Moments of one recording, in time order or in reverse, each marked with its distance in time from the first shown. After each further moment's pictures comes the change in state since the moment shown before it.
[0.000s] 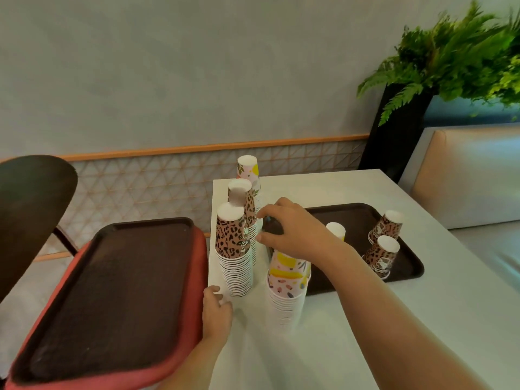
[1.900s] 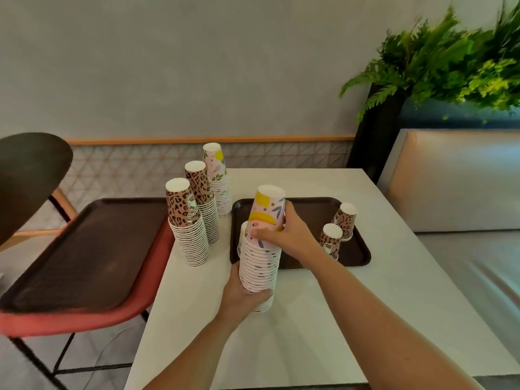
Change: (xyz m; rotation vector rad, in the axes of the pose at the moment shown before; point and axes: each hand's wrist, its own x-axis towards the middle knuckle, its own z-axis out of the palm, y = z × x) left_hand -0.151 0.065 0.115 -0.108 -0.291 0.237; right_hand -0.081 0.135 -0.003 0.759 0.087 0.130
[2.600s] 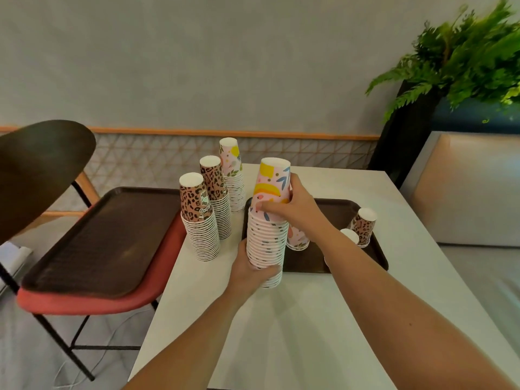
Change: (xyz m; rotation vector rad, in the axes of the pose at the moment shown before) left_hand 0.035 0.023 0.001 -0.047 0.089 0.022; right_hand 0.048 -0.021 -0.008 -0.013 -0.014 -0.120
